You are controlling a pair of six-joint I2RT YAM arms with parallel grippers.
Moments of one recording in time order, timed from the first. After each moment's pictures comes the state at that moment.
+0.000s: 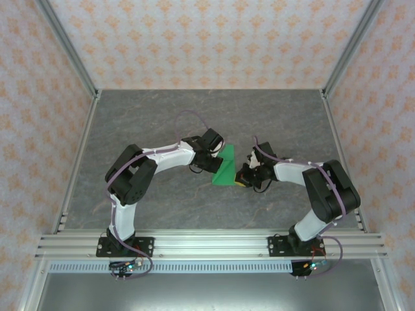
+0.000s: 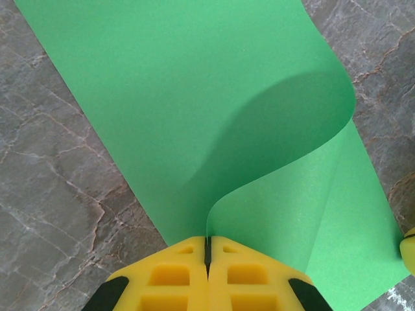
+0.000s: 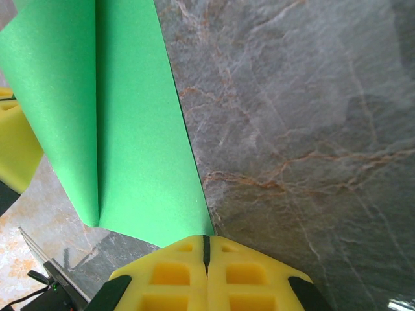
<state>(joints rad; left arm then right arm) -0.67 1.97 1.31 -0.50 0.10 -0.30 0.38 1.61 0.67 -0.22 -0.57 0.75</state>
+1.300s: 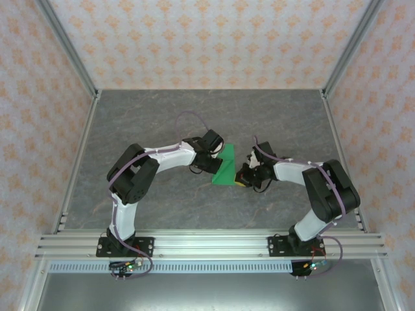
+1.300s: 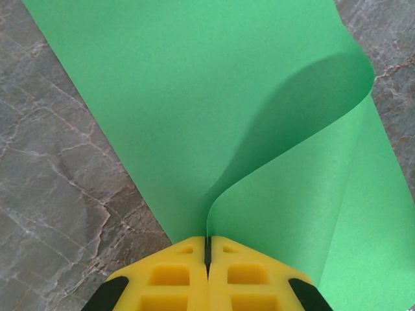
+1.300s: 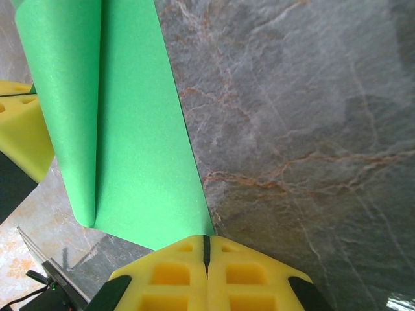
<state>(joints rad) -0.67 1.99 1.31 -0.50 0.08 -0.30 0.38 1.61 0.68 -0.23 -0.57 0.75</state>
